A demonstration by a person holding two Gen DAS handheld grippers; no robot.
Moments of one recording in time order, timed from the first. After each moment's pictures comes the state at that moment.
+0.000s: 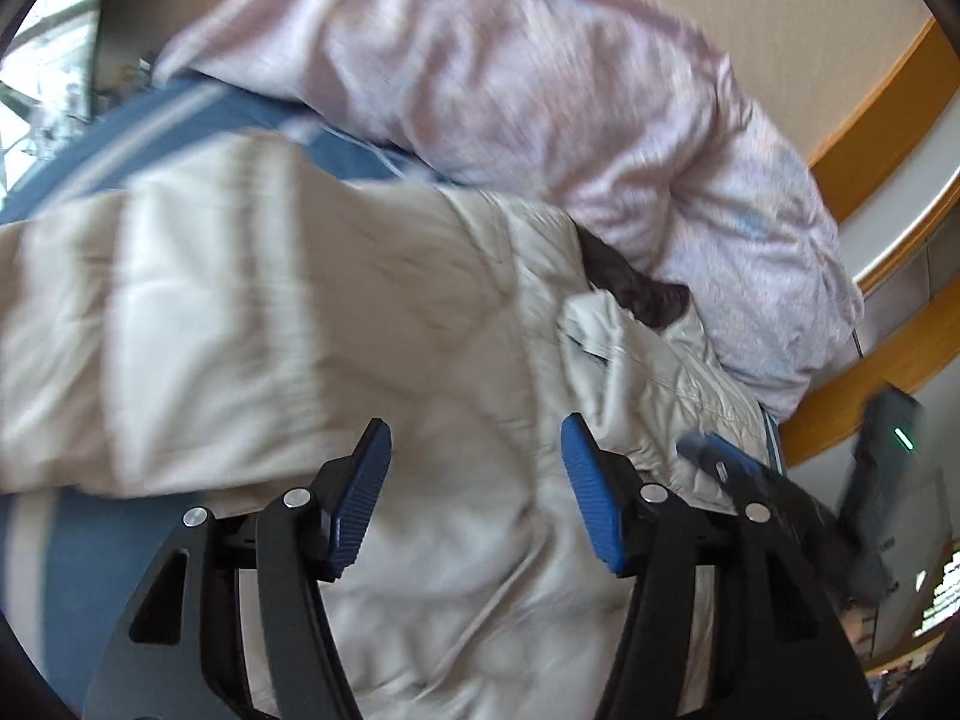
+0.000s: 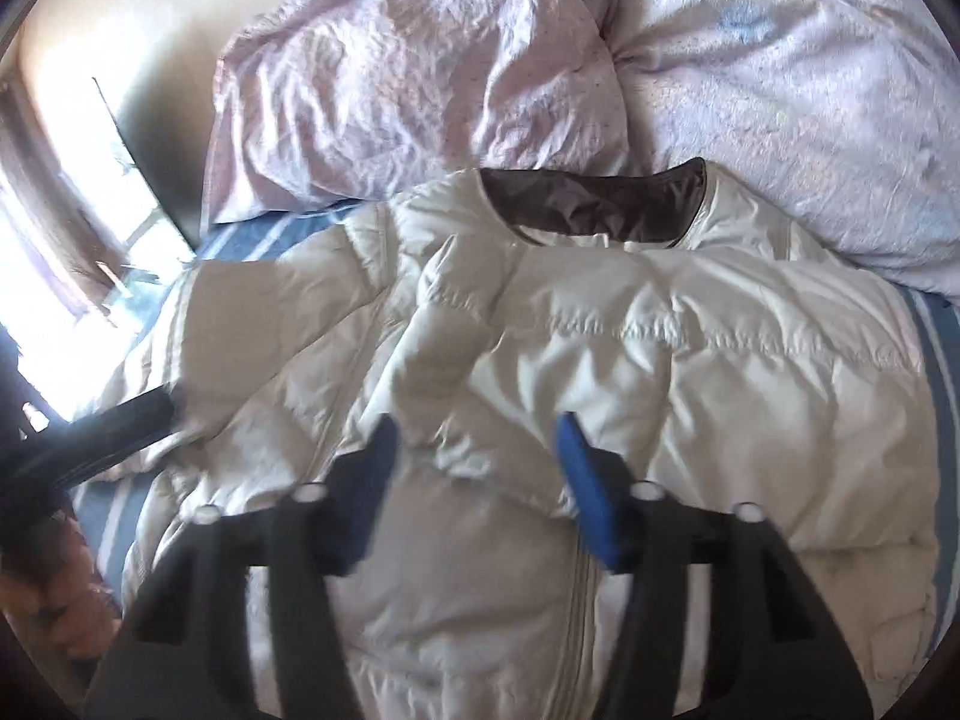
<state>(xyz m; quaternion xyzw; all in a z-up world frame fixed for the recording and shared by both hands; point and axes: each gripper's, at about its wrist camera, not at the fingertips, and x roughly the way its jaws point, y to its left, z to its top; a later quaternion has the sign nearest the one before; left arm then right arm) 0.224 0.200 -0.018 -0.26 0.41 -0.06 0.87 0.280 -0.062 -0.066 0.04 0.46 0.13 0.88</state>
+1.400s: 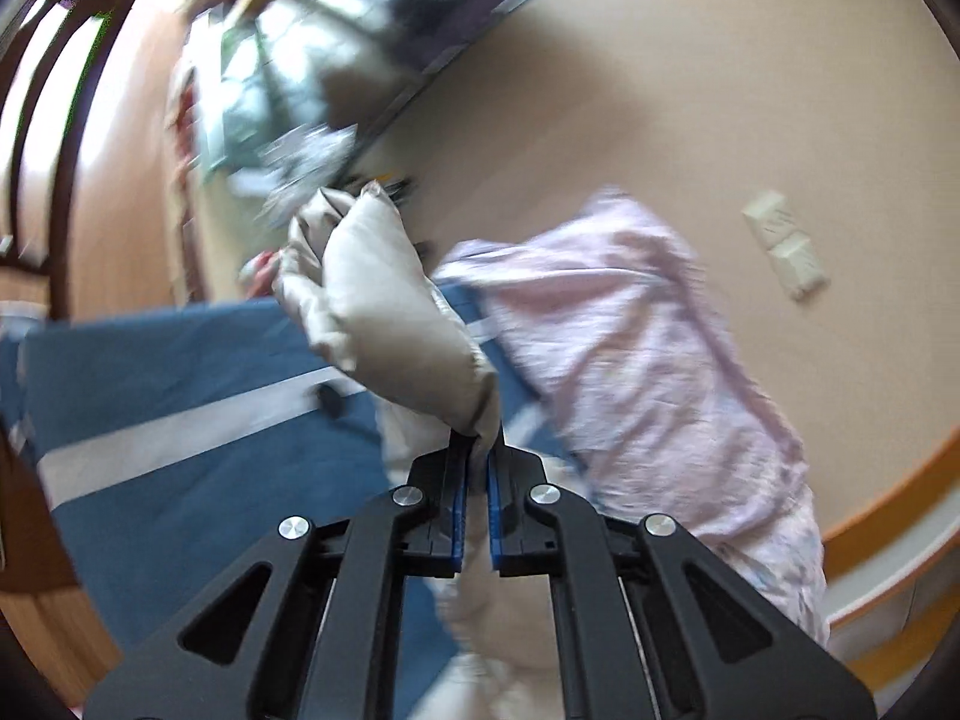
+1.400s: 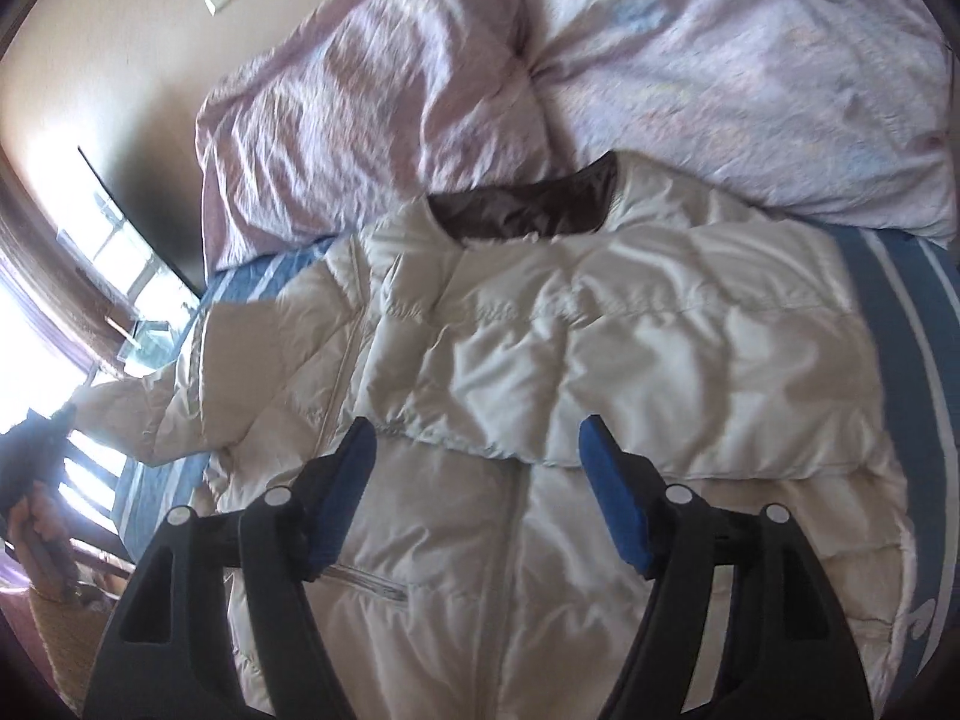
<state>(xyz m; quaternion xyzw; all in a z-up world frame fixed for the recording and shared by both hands) 0.140 0.372 0.034 -0.44 0.19 0.15 0.86 0.233 -0.141 -0.021 0.12 0.44 0.12 0.88</state>
